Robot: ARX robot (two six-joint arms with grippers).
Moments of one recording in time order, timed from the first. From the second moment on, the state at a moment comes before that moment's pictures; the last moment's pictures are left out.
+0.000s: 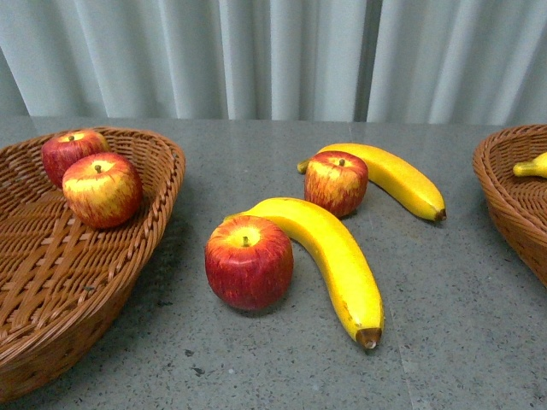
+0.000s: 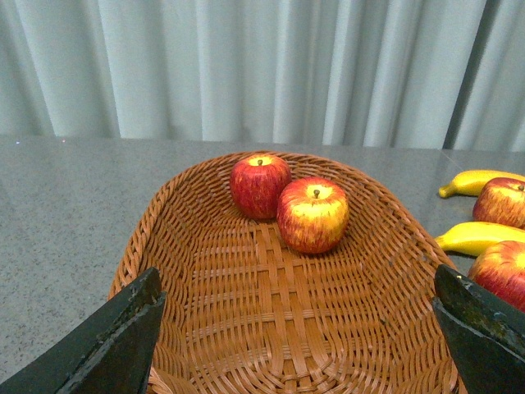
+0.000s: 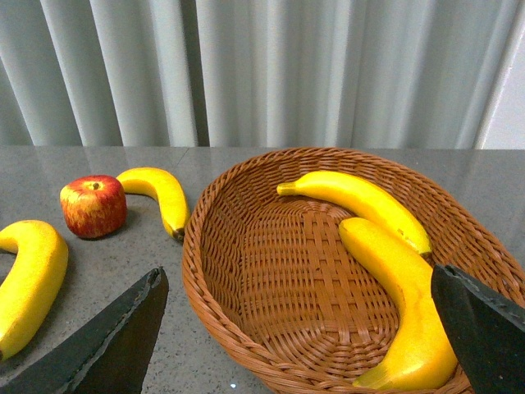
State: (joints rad) left arm 0.00 0.01 0.01 0.00 0.00 -0.01; right arm 0.00 0.00 0.01 -0.01 0.00 0.00
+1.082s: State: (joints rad) left arm 0.00 0.01 0.01 0.00 0.00 -0.01; right arm 0.00 0.00 0.01 -0.01 0.00 0.00
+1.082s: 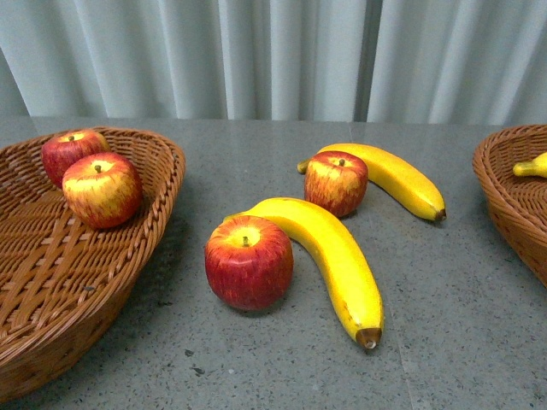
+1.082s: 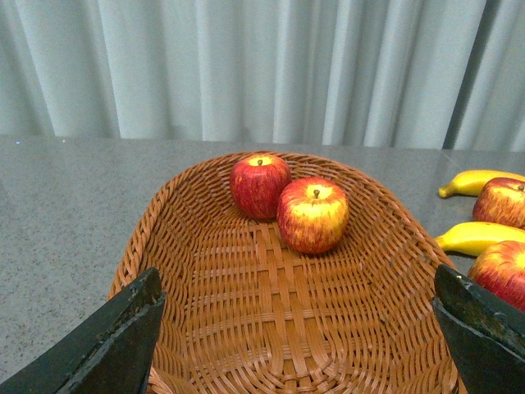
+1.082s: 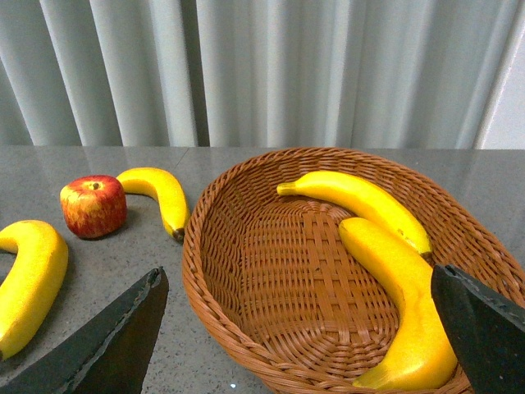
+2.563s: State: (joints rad) left arm -0.30 1.40 0.89 0.05 0.31 0.39; right arm 0.00 0.00 0.01 0.00 0.00 0.00
